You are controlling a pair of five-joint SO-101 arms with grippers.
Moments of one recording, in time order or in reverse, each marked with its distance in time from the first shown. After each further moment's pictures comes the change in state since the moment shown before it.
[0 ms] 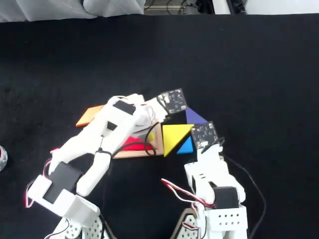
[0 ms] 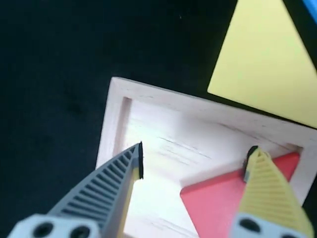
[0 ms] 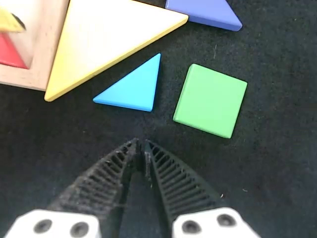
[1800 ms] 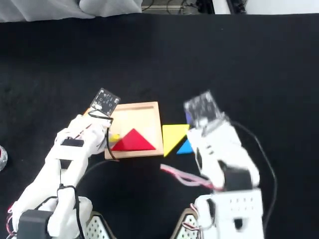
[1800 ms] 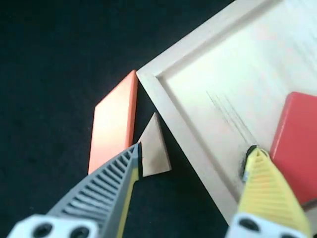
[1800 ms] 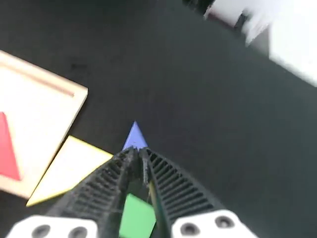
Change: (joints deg) left arm -22.6 -27.0 40.6 -23.1 20.0; right arm -0.9 33.7 -33.1 -20.3 13.7
